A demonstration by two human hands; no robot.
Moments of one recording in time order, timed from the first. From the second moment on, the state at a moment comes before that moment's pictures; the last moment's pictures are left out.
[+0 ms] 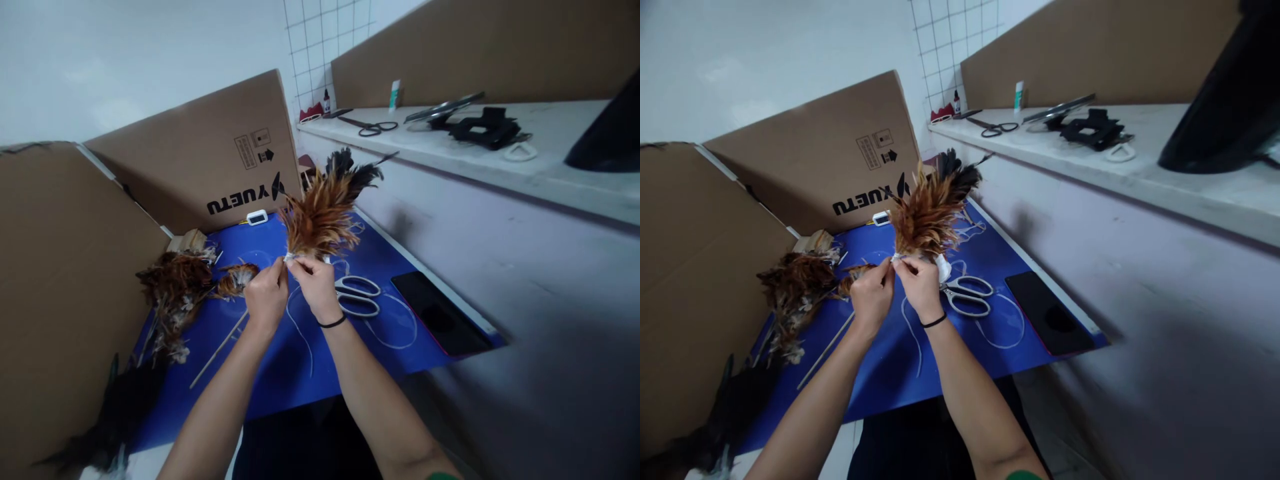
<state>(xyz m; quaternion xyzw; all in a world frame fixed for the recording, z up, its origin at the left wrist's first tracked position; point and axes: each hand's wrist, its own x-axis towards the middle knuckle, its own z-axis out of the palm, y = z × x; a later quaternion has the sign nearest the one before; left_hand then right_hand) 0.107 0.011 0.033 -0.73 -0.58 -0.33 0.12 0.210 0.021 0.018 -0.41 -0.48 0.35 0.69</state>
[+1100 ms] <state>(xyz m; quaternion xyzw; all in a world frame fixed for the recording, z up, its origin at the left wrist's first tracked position) 0.091 0.011 0.068 -0.54 -0.47 -0.54 -0.45 0.243 0.055 0.012 -0.39 -0.62 0.52 0.43</state>
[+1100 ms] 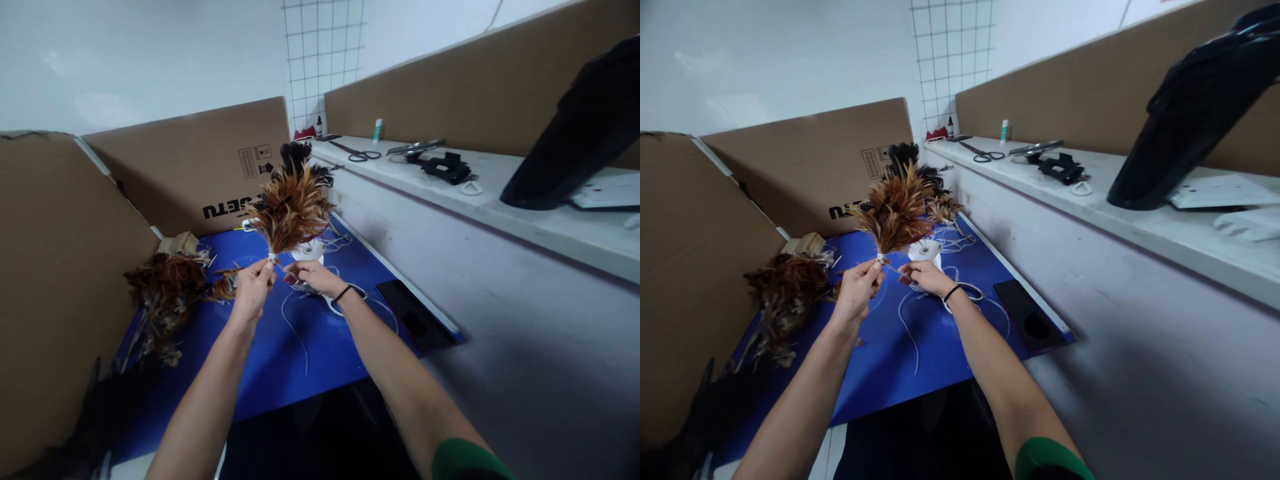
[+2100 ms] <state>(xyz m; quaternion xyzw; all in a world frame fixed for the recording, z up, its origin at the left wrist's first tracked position) 0.026 0.012 0.052 -0.54 -0.54 -0.56 -0.31 0.267 0.054 -0.019 -0.57 -0.81 0.08 0.13</state>
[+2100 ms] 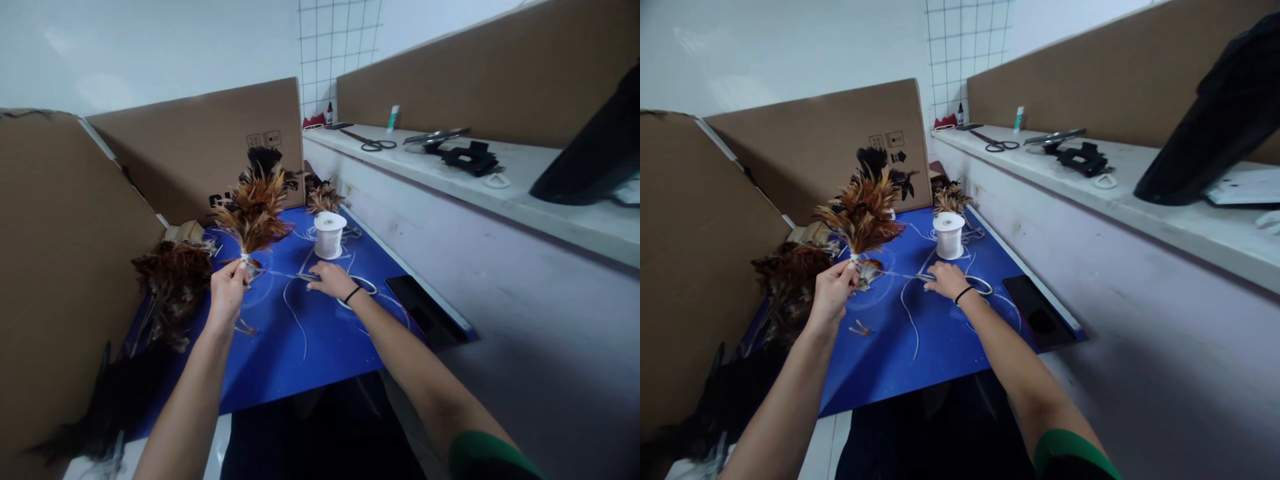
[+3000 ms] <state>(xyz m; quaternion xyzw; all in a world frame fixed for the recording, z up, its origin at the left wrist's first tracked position) 0.045 0.005 0.030 -0.60 -0.55 -0.48 -0.32 0.170 0.023 0.000 -0.40 -0.57 0.42 0.58</state>
